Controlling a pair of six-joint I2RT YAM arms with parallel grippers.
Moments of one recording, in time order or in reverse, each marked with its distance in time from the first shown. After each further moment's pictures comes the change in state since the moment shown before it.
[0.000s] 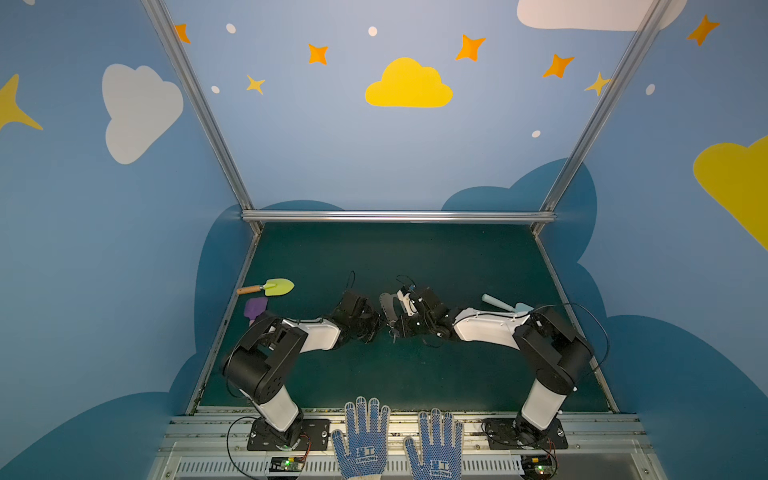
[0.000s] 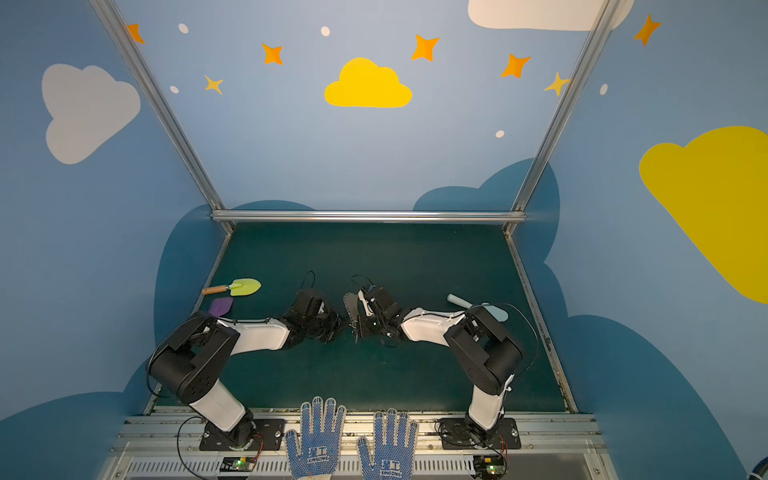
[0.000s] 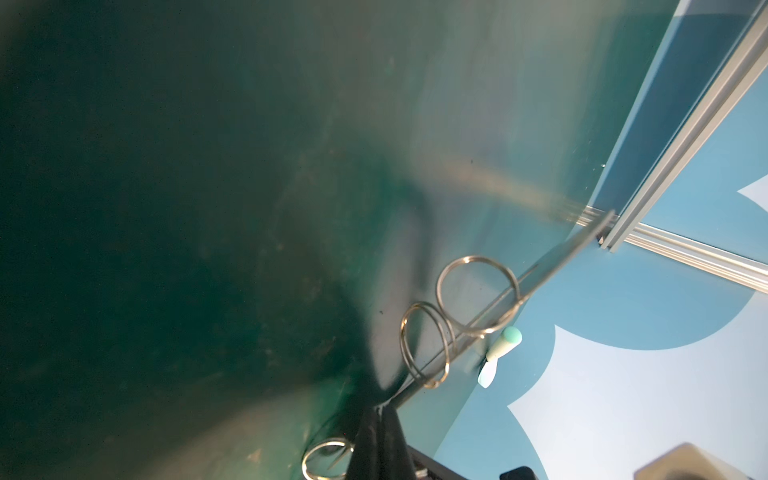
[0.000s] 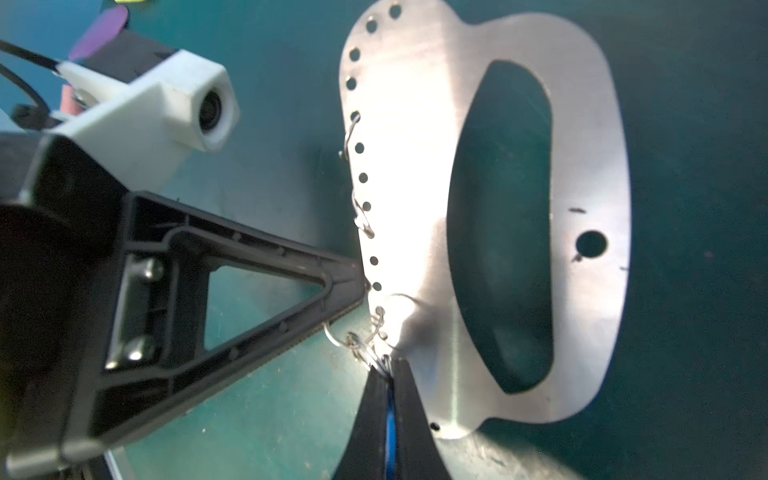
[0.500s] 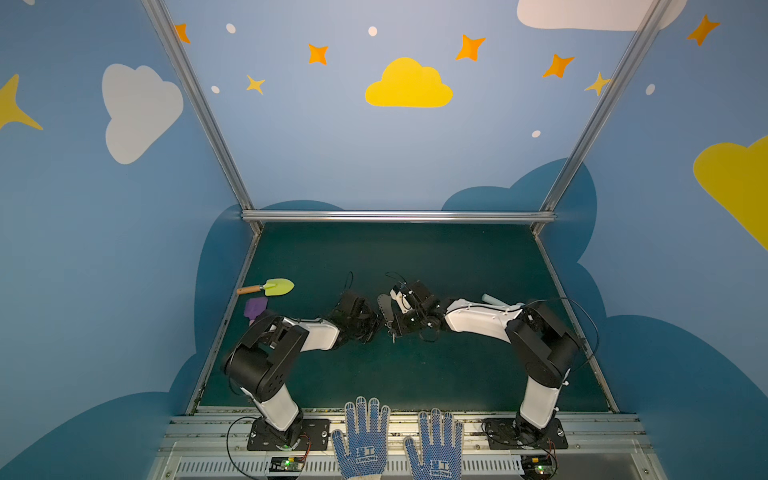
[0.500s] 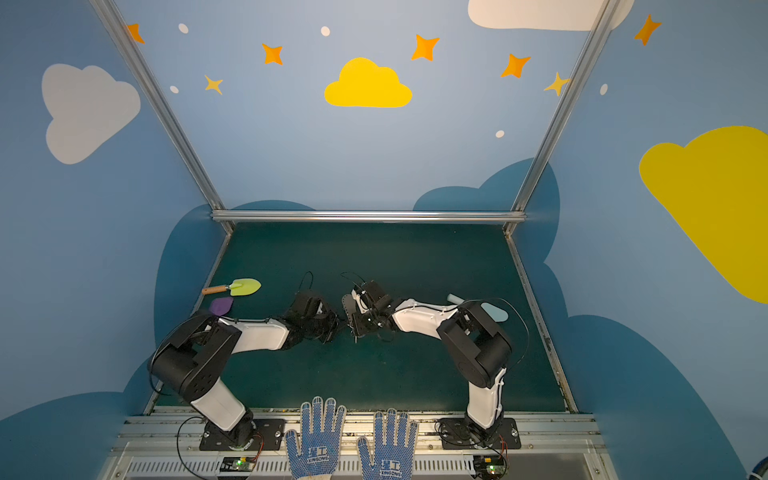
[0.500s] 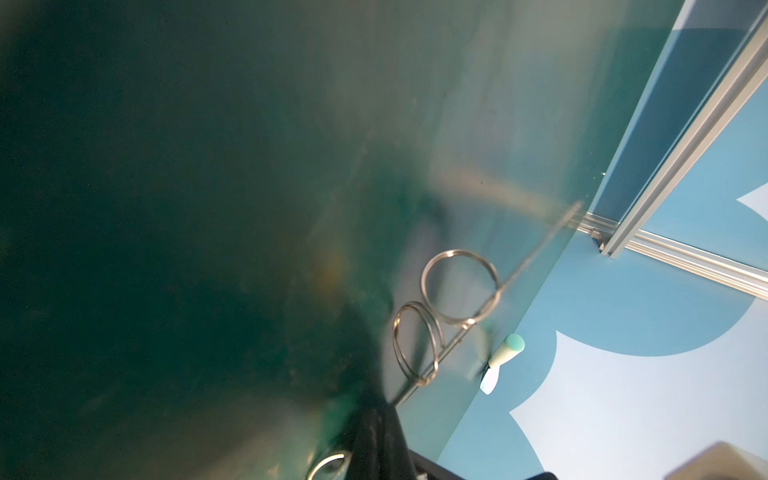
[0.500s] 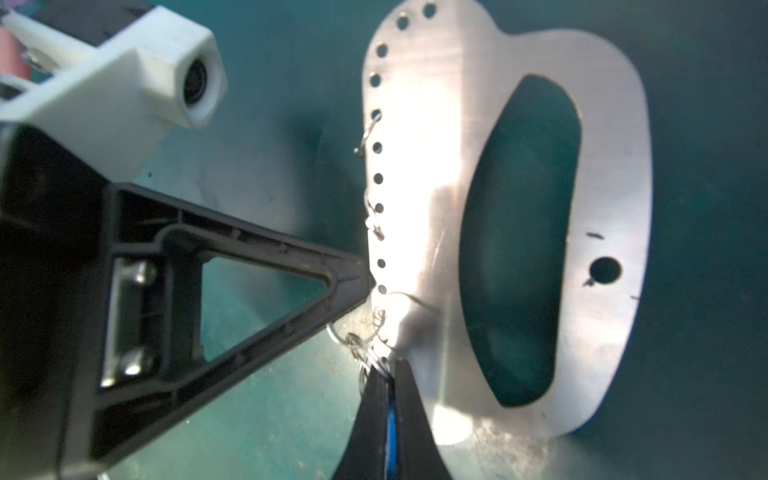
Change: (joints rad) left arm 0.008 0.023 -0.008 0.030 0.013 0.014; right arm 0.008 0.072 0.149 -0.183 -0.011 -0.088
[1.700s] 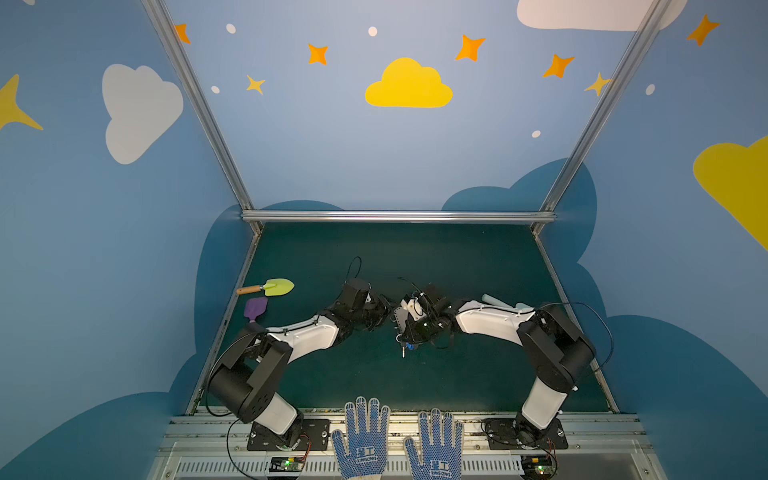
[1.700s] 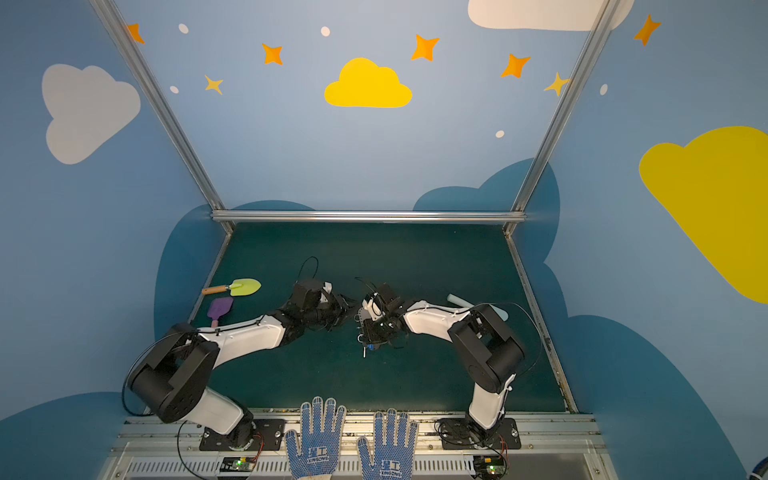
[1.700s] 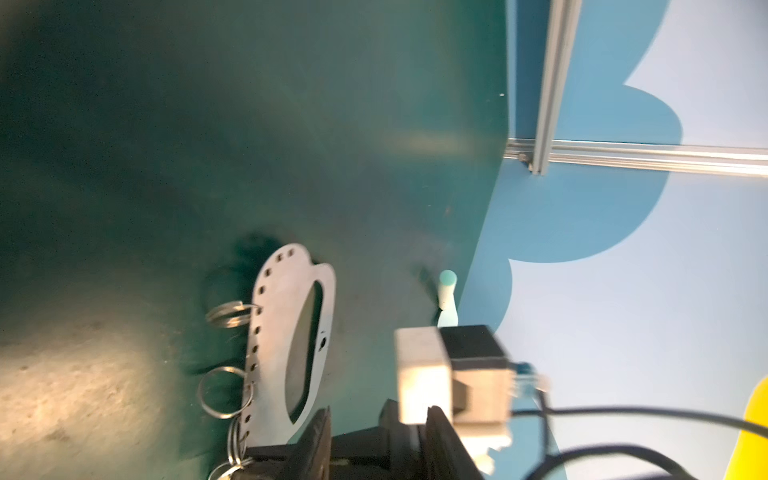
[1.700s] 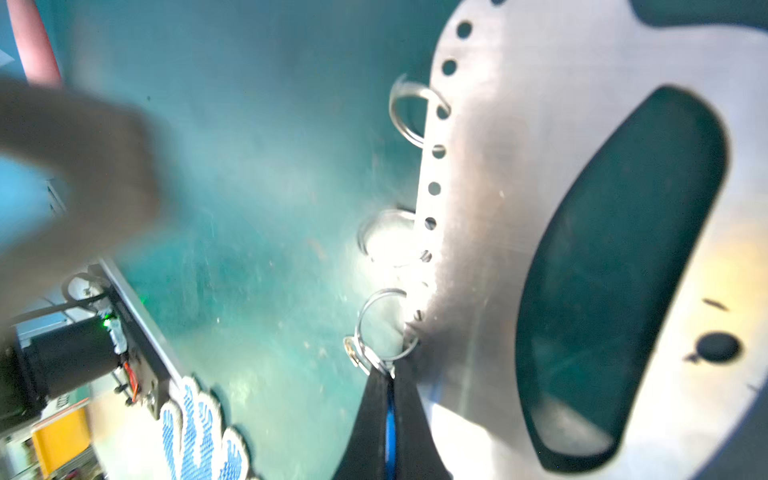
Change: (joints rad) left arm -0.041 -0.154 0.084 -0.054 0.028 0.155; right arm -0.073 -0.089 -0.118 -0.076 -0.193 0.051
